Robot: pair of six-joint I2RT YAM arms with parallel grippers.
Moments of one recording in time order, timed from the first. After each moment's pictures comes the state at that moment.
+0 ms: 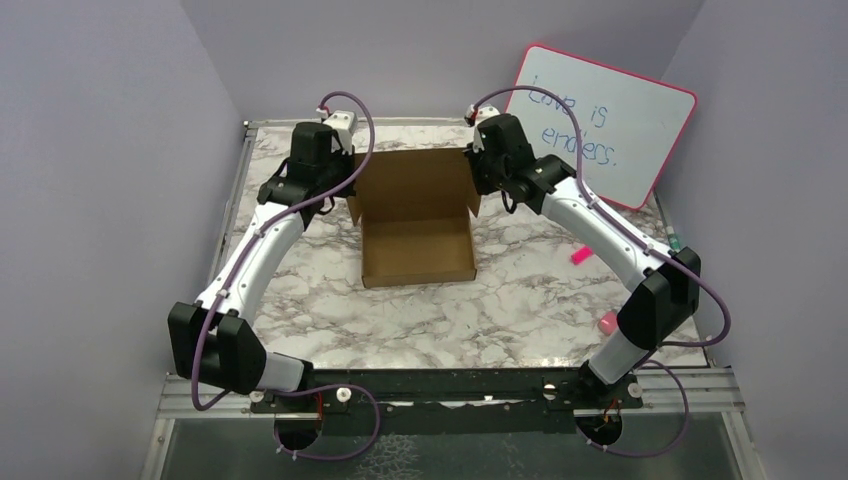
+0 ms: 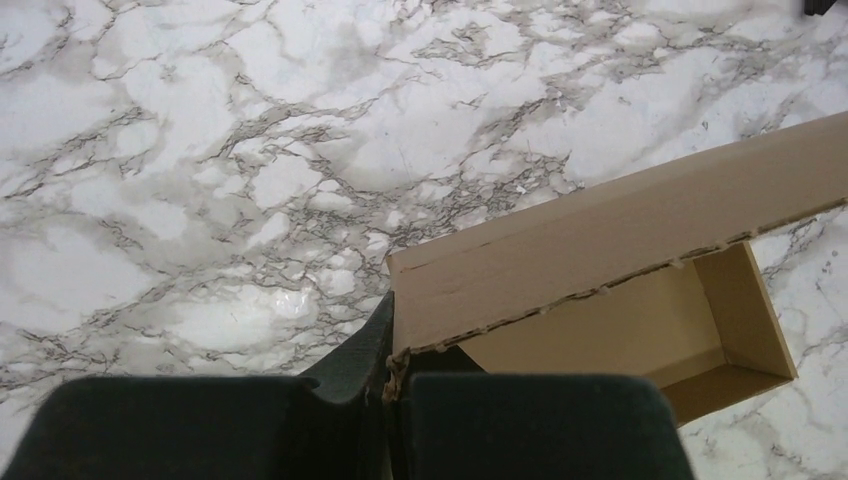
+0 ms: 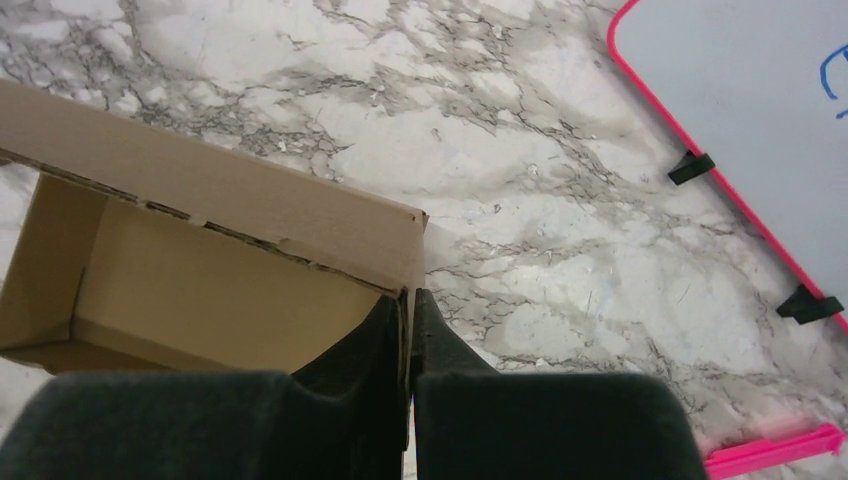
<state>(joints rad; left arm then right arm) -0.25 1.37 1.27 -0.47 0.08 -0.06 0.62 1.65 1.57 -0.58 0.18 0.07</state>
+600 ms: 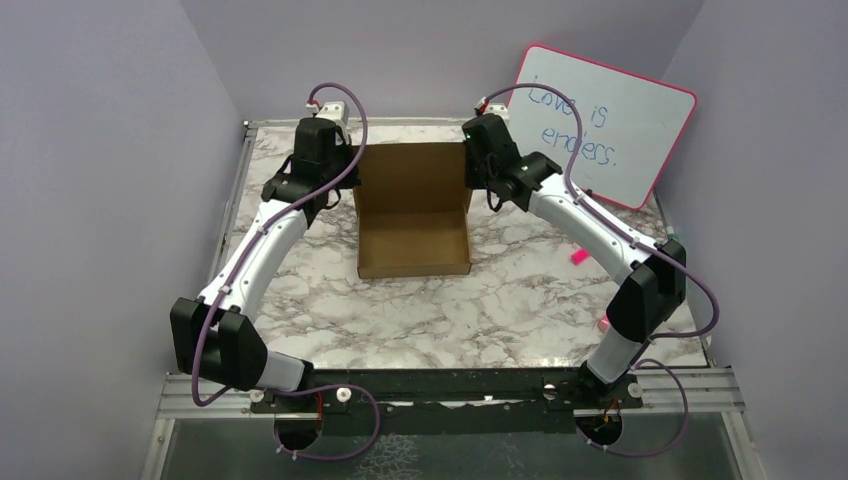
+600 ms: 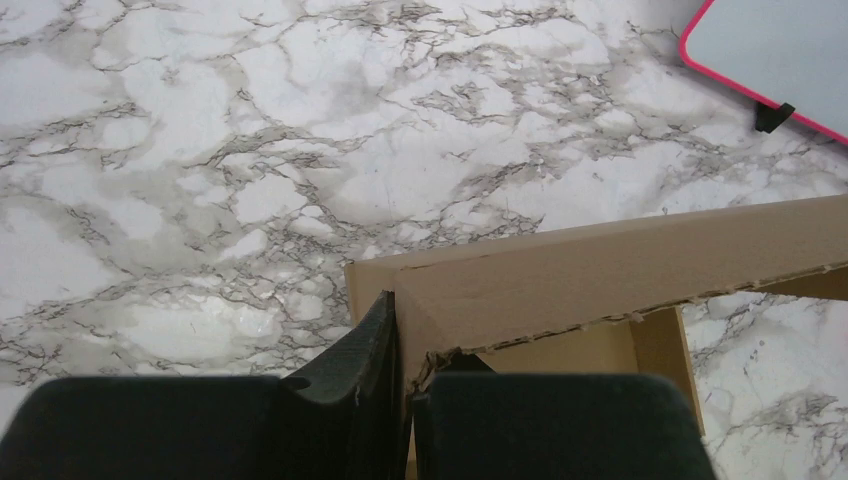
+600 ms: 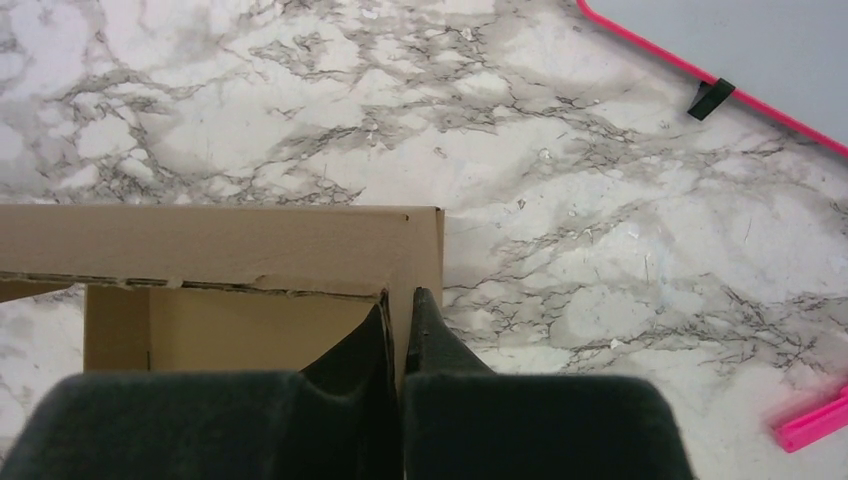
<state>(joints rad) -0.28 1.40 1.30 -0.43 -0.02 -0.24 0.66 1.72 1.64 -0.60 0.37 0.41</state>
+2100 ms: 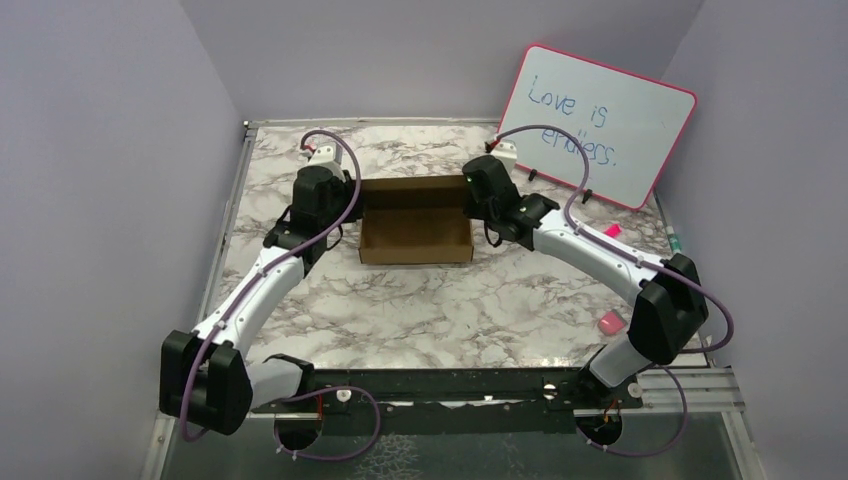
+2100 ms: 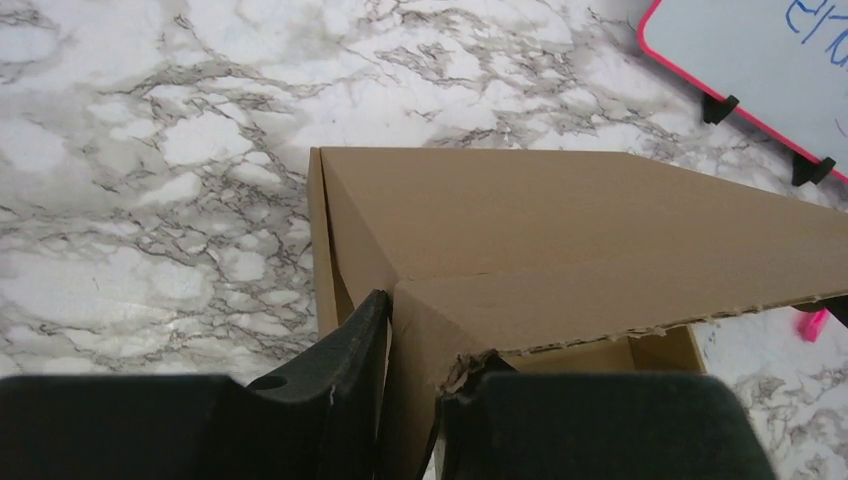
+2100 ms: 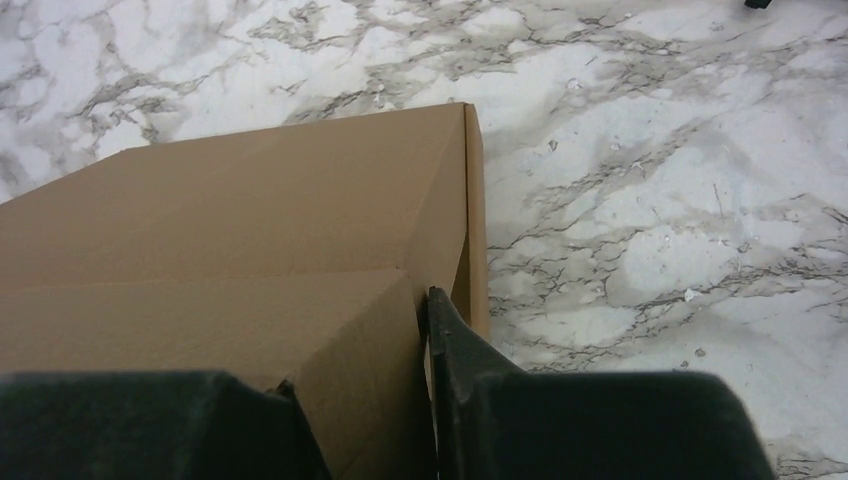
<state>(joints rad) -0.30 1.23 0.91 -0.11 -0.01 -0.38 0.73 1.59 1.29 -0.36 0.49 0.62</state>
